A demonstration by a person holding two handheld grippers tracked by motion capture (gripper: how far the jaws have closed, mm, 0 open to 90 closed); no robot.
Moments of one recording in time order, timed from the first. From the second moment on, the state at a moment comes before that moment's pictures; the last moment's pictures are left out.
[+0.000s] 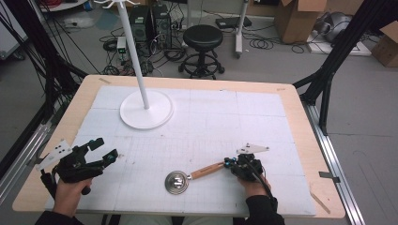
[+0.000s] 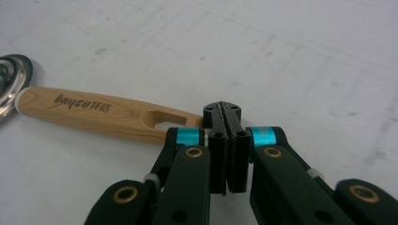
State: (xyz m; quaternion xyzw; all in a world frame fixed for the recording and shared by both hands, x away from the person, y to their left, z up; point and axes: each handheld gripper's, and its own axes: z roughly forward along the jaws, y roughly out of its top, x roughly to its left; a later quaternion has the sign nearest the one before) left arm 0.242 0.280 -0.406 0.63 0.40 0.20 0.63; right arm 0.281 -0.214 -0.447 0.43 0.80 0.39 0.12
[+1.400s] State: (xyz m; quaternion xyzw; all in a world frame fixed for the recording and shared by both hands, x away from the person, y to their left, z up) left arm 0.243 0.282 -0.407 0.63 0.40 0.21 0.63; right arm 0.223 -0.101 -0.447 0.22 0.89 0.40 0.05
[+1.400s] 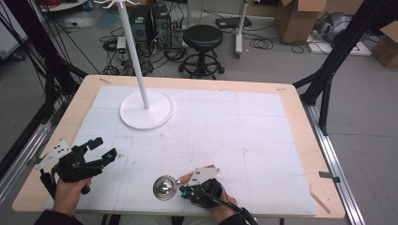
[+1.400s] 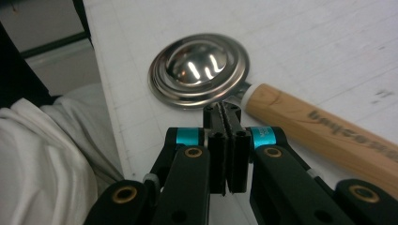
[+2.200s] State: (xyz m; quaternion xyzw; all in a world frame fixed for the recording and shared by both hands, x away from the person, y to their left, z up) left arm 0.242 0.282 -0.406 0.64 0.40 0.22 0.62; right arm 0.248 -0.081 -0.448 0.26 0.88 0.40 0.07
